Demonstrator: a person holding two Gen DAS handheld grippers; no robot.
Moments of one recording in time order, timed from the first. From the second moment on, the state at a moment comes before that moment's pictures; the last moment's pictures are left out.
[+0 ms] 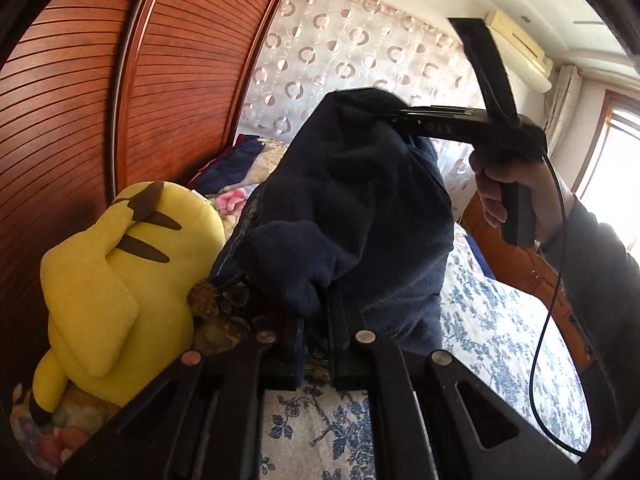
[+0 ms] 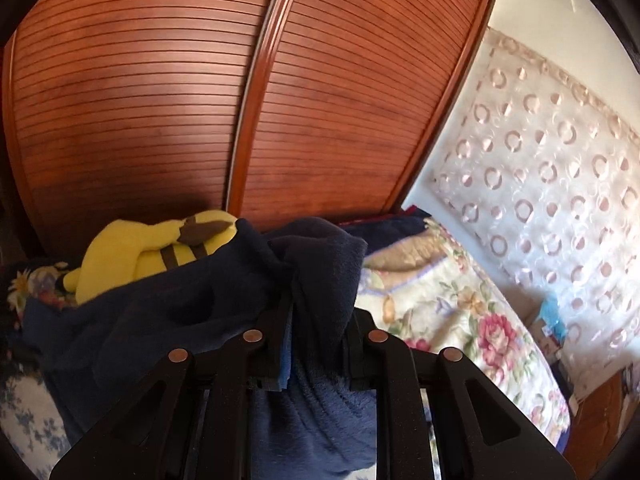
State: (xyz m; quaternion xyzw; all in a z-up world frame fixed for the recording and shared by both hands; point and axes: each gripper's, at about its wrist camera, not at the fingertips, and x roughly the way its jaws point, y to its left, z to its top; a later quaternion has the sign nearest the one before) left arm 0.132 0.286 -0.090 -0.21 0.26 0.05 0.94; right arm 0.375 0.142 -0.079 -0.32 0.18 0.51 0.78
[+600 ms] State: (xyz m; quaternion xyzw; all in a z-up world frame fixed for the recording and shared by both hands) left arm 0.127 0.283 -0.087 -0.20 0.28 0.06 0.94; right arm 0.459 0.090 -0.133 -0.19 0.37 0.49 0.77
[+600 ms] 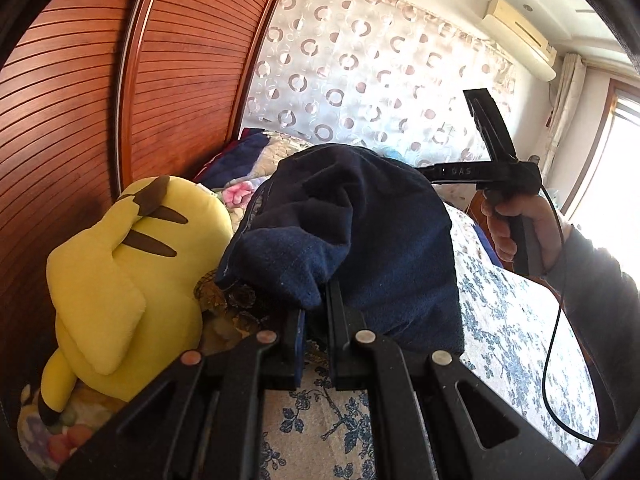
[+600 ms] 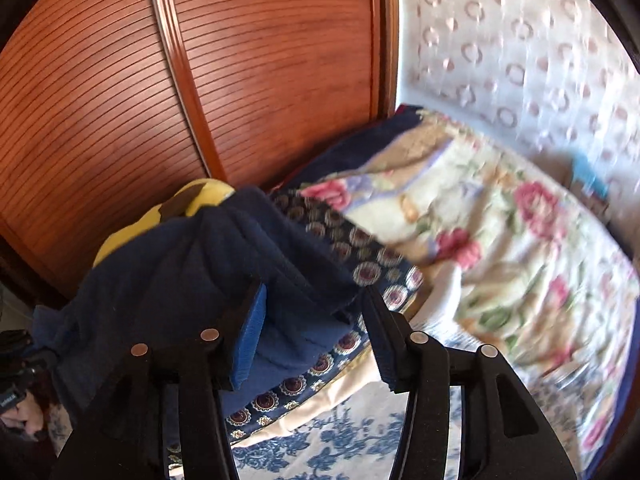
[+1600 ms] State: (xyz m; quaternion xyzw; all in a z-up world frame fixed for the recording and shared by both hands) left arm 0.071 0.198 -0.017 -0.08 0.24 0.03 0.97; right arm 0.264 -0.116 -0.086 -0.11 0.23 0.40 0.88
